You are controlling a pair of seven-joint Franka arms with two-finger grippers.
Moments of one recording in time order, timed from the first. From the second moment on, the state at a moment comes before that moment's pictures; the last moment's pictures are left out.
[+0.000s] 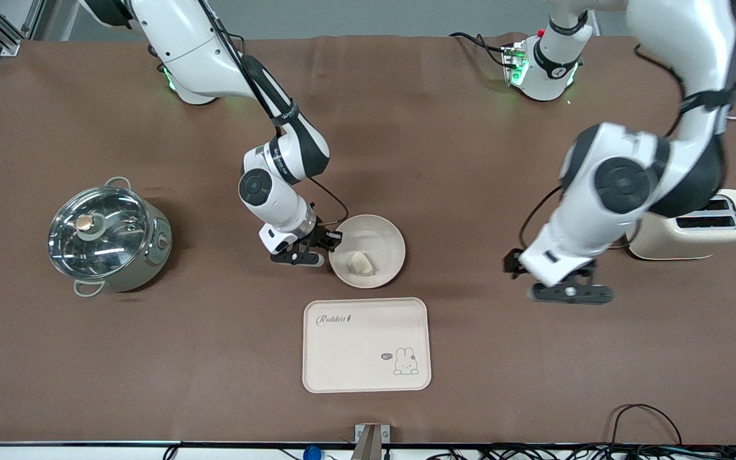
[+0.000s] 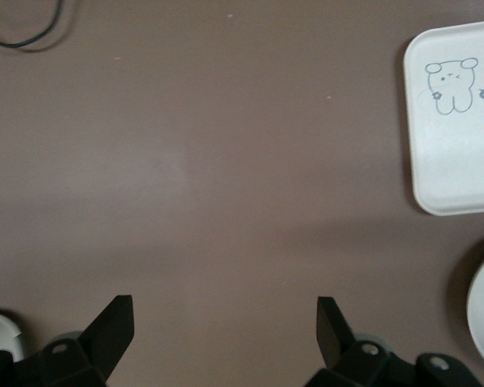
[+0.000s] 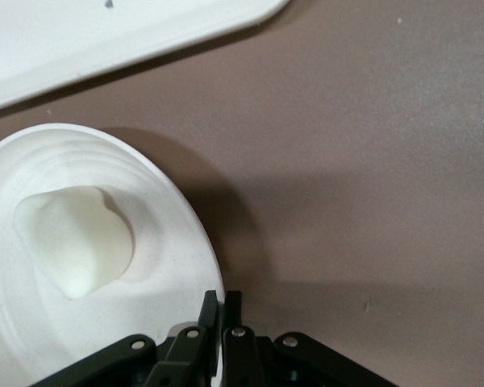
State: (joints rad) left arm -0.06 0.38 -0.27 -1.52 0.18 1.95 -0.28; right arm 0.60 0.63 0.03 -1.86 0.44 2.68 0.39
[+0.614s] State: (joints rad) left arm 0.06 0.05 -0.27 -1.52 0.08 1.63 -0.18; right arm 0.53 0.68 0.01 -1.55 0.48 2.51 0.38
